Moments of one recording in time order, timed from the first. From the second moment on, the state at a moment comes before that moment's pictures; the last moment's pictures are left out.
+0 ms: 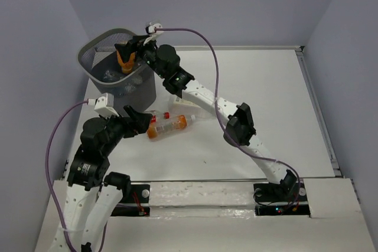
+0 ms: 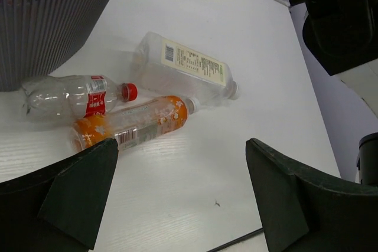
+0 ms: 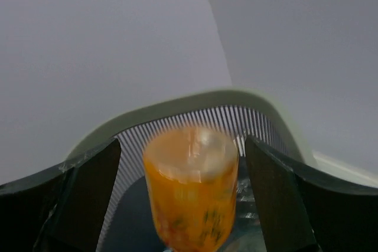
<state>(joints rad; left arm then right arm) -0.24 0.44 0.73 -0.57 0.13 -0.59 0.90 2.53 2.64 0.25 0.10 0.30</state>
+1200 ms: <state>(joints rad) -0.79 1.42 0.98 -0.56 -0.28 -0.17 0.78 0.68 0.54 0.24 0.15 0.49</state>
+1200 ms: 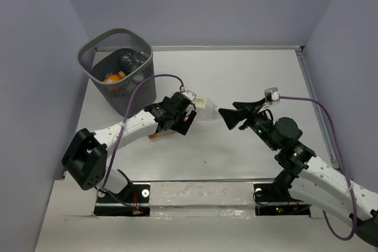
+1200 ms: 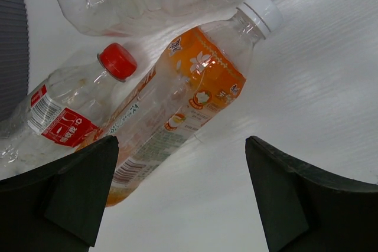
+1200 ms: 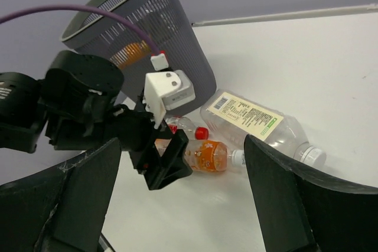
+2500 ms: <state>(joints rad) -0.84 0.89 1.03 -0.55 -0.20 -0.34 0.78 0.87 0.84 -0.02 -0.20 0.25</state>
